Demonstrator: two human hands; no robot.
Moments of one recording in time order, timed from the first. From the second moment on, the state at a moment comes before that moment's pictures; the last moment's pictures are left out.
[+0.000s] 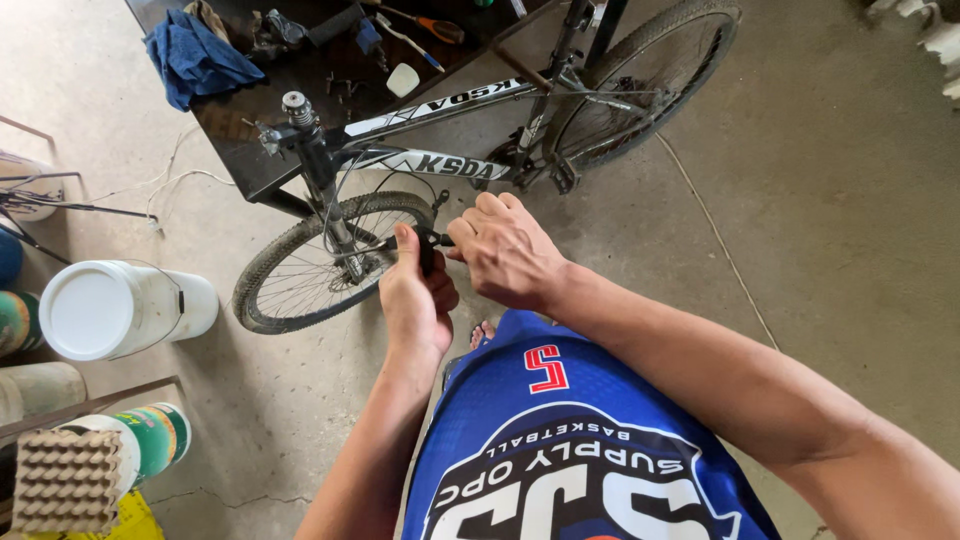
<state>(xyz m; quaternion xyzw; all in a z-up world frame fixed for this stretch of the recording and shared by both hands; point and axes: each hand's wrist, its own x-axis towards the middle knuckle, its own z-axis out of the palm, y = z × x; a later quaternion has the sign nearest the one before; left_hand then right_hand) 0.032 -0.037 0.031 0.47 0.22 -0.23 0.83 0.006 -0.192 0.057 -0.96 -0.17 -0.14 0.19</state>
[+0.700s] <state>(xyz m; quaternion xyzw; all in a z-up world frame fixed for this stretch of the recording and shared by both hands) 0.049 -0.006 0.028 0.55 0.16 -0.35 0.74 0.011 -0.187 0.052 -0.94 -0.23 -0.14 0.21</state>
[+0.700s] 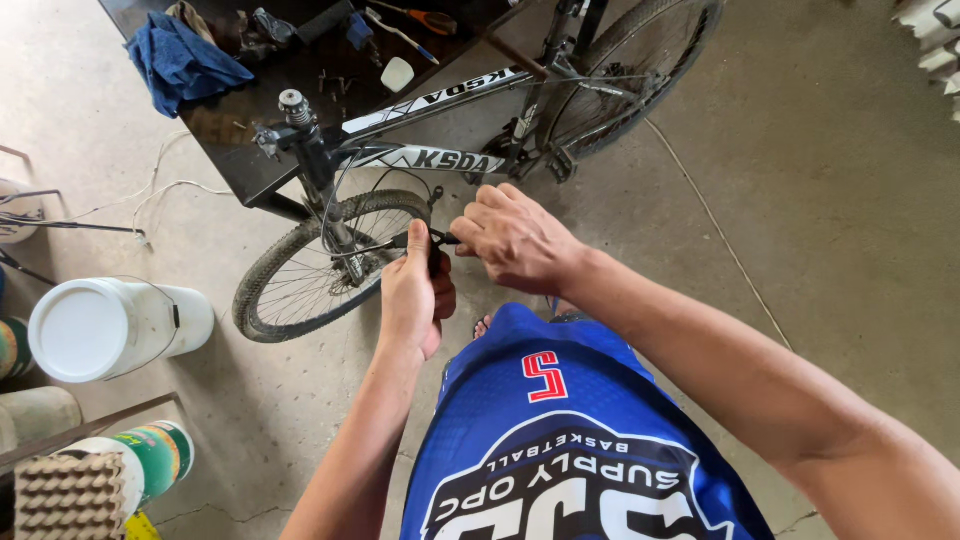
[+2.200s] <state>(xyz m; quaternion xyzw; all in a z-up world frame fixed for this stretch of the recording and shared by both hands) 0.057 -0.009 0.026 0.56 0.17 -0.31 0.75 0.031 -0.187 0.050 -0.95 -0.23 -0.12 0.20</state>
